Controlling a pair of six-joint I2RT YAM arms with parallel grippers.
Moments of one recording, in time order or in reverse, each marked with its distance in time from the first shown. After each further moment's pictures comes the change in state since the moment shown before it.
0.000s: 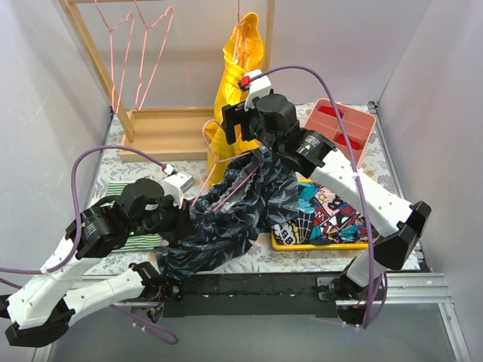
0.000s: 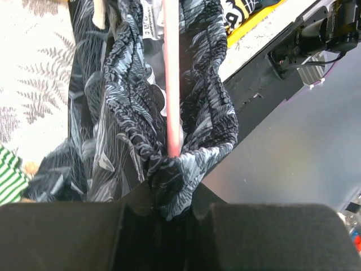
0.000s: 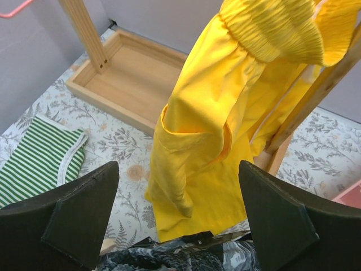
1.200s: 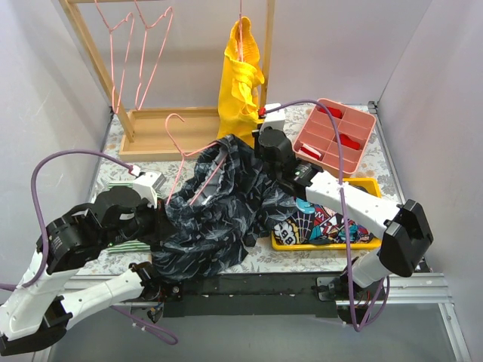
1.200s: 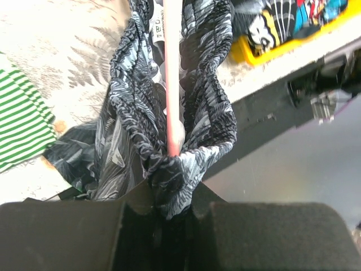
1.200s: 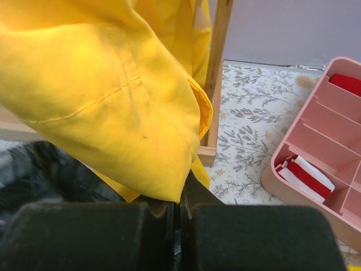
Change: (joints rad) left arm 0.000 -0.056 0.129 -0.204 -0.189 -0.154; right arm -0.031 -0.064 -0.522 0.426 0.348 0.055
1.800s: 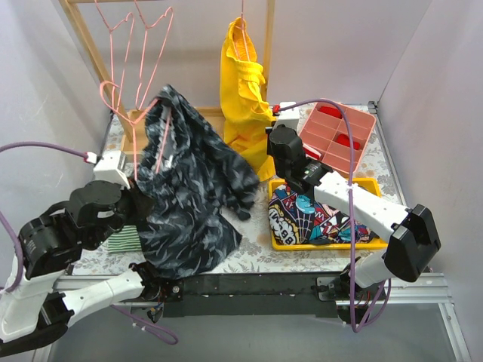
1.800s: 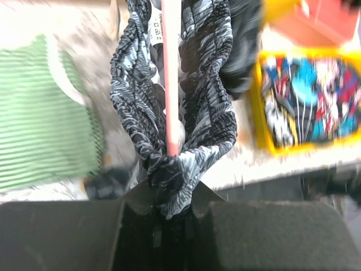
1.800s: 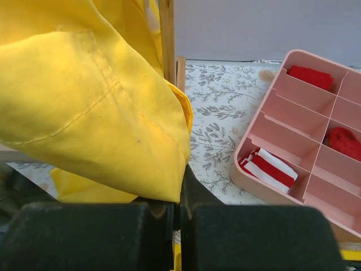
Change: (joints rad) left arm 0.000 0.027 0.146 -0.019 -0.363 -0.112; right arm -0.064 -0.056 -0.046 -0.014 0.060 0.000
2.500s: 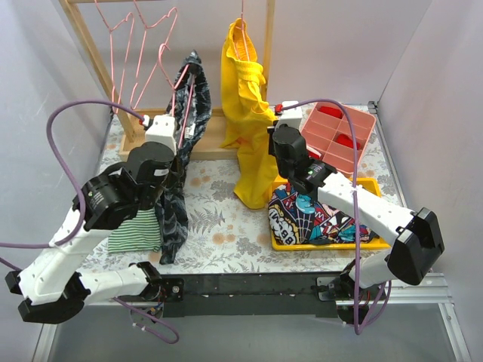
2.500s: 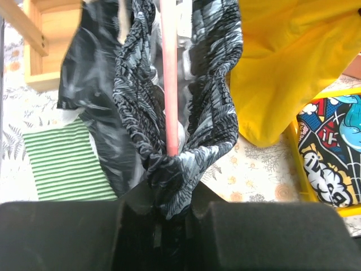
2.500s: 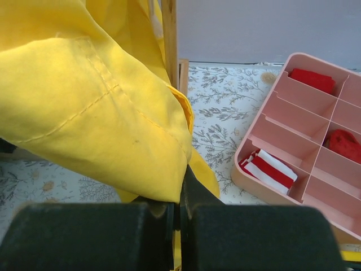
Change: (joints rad) left arm 0.001 0.293 0.106 0.239 -0.203 0.269; right arm -0.005 -0.026 0.000 -0.019 -0.021 0.000
